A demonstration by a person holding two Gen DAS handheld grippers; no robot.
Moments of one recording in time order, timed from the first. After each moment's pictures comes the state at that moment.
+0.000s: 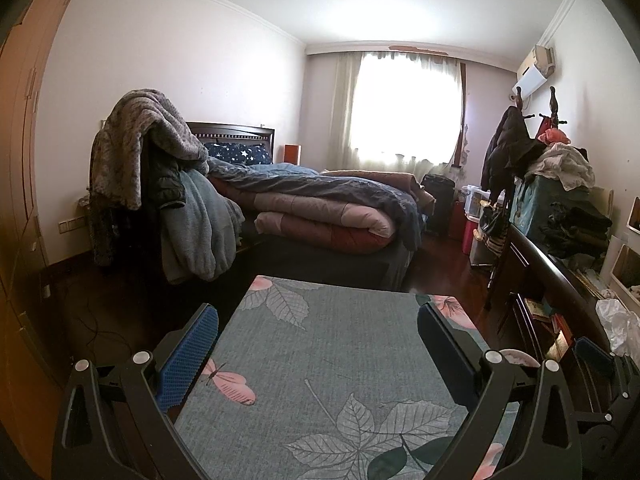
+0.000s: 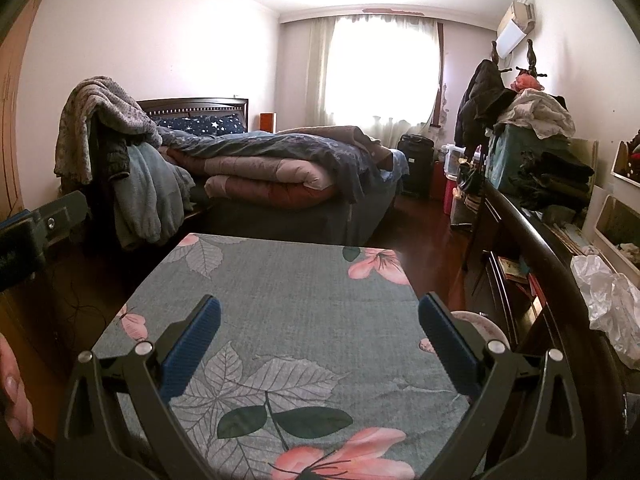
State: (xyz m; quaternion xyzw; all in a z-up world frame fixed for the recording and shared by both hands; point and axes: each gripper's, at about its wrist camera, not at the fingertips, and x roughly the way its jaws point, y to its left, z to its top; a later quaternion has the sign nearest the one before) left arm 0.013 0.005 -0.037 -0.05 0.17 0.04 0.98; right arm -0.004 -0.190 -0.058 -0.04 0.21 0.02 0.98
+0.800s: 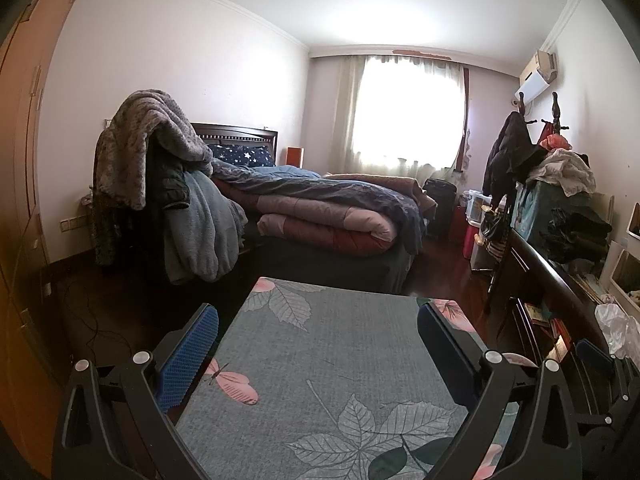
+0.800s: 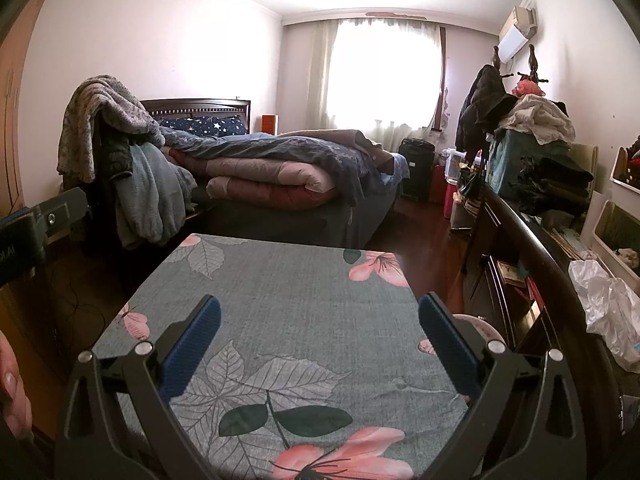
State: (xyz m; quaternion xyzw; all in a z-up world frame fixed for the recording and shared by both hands) left arm 0.009 0.006 -0.035 -0.06 0.17 0.04 0.98; right arm -0.014 -0.191 -0.057 -0.04 0.21 0.02 0.98
